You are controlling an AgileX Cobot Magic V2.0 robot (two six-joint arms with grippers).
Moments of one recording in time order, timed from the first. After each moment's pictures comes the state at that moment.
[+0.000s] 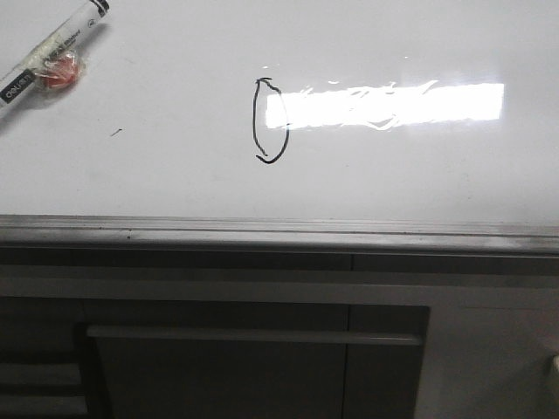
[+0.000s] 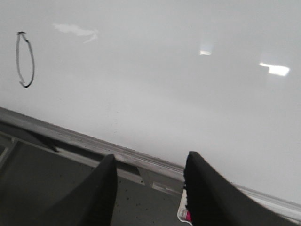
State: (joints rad) left arm -0.26 0.68 -0.73 -0.30 0.56 0.37; right arm 0.05 0.71 -0.85 0.30 0.88 -0.26
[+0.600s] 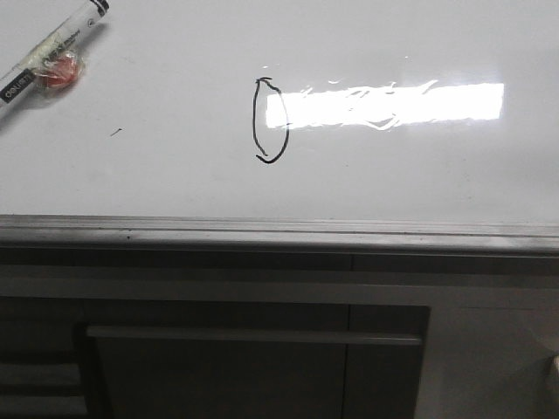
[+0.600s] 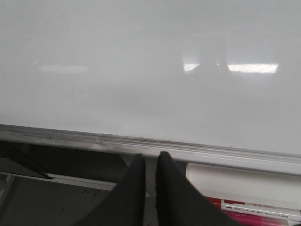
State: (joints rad) left arm -0.03 0.67 -0.73 -0.20 0.68 0.24; right arm 0.05 0.53 -0.53 0.28 0.65 -0.14
